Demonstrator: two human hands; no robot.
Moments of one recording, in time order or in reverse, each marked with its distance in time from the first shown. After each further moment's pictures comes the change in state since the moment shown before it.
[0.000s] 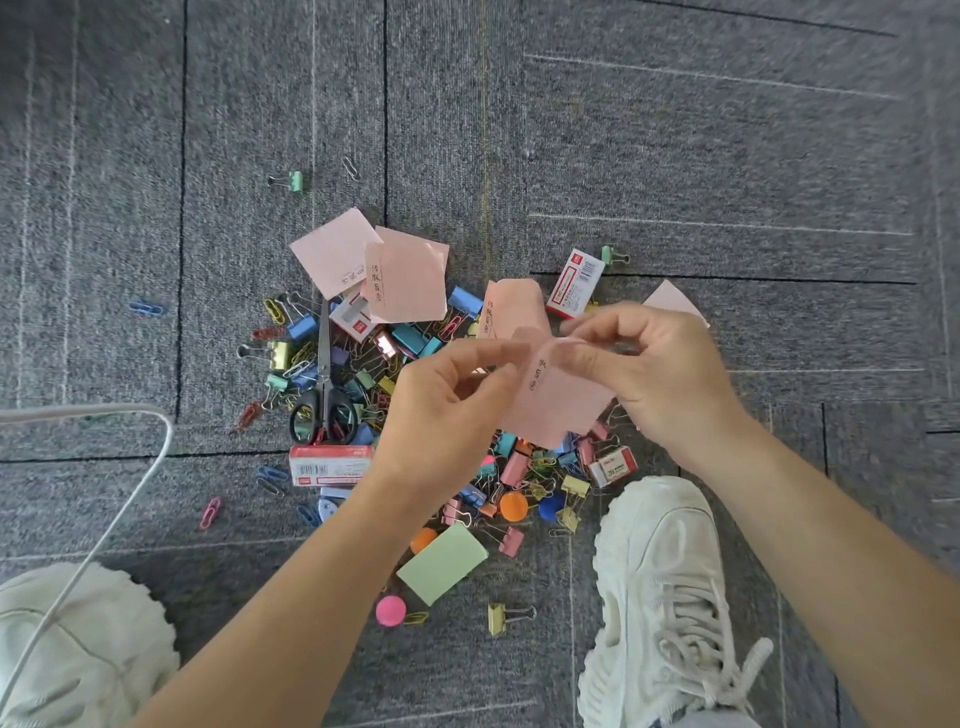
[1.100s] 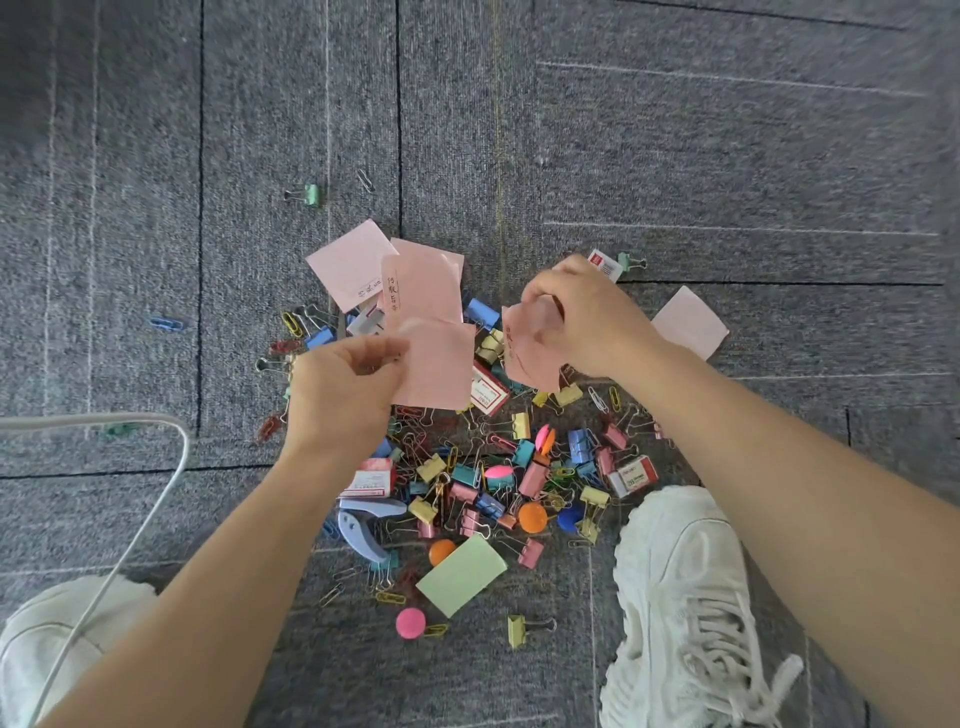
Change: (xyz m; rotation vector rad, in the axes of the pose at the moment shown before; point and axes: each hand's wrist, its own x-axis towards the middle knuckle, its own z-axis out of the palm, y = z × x) left_hand 0.034 -0.016 -0.068 0.248 0.378 -0.131; right_hand 0.096 0.025 0.035 -0.787 -0.255 -0.145
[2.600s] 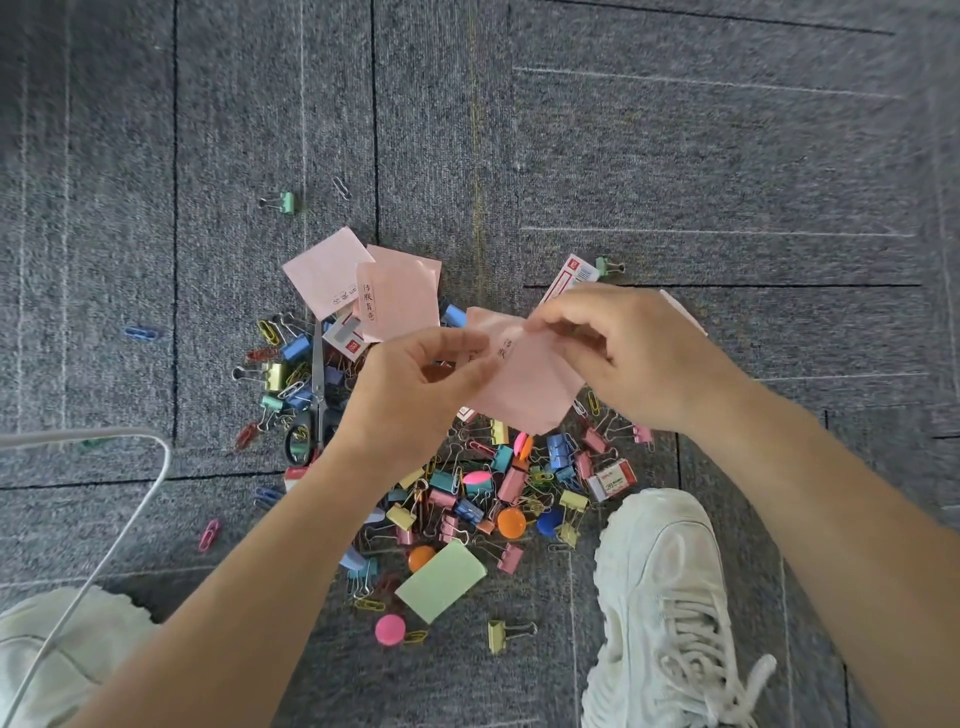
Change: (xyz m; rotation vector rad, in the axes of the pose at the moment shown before) left_hand -0.025 0.035 0.038 -0.115 -0.356 0.139; right_hand -0.074 -0.005 -0.047 0.202 0.142 -0.287
